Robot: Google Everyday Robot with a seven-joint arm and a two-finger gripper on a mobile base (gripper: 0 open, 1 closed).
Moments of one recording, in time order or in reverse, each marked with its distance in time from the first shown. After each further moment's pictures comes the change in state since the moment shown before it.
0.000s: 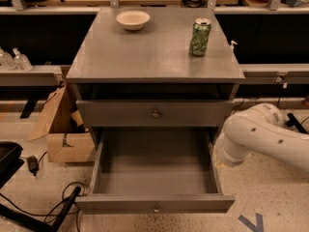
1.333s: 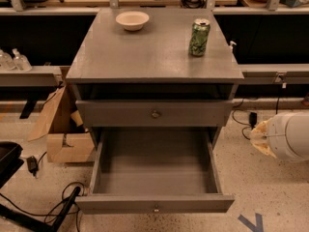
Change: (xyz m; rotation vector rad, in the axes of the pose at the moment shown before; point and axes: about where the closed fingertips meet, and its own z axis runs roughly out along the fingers) arm 0.035 0.015 -0.217 0.397 0.021 0.131
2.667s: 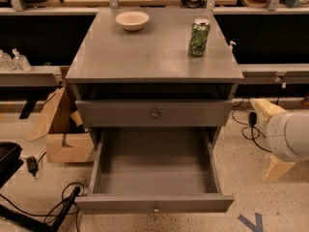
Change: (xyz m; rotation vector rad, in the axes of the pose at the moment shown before) arm -0.002 -0.001 -0.002 0.003 0.001 -0.005
